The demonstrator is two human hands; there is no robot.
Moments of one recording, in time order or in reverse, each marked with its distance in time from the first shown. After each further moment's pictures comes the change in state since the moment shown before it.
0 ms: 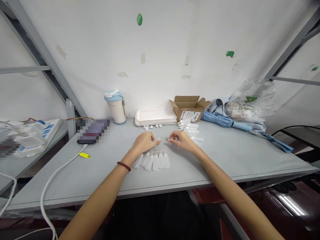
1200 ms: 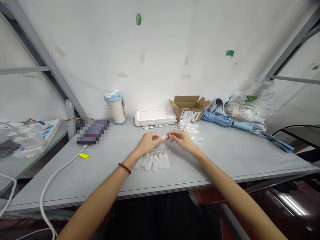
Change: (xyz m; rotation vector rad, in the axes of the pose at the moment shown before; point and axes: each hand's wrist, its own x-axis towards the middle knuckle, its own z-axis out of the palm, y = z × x) left_hand -0.010 0.020 0.005 -0.123 -0.093 0.129; right_hand -0.002 -0.016 0.002 0.528 0.044 0.036
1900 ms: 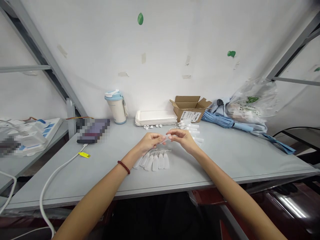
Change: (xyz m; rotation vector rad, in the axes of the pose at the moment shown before) left_hand -0.001 0.001 -0.002 -0.500 -0.251 -0.161; right_hand -0.003 -0.008 -0.001 0.250 0.013 -0.046
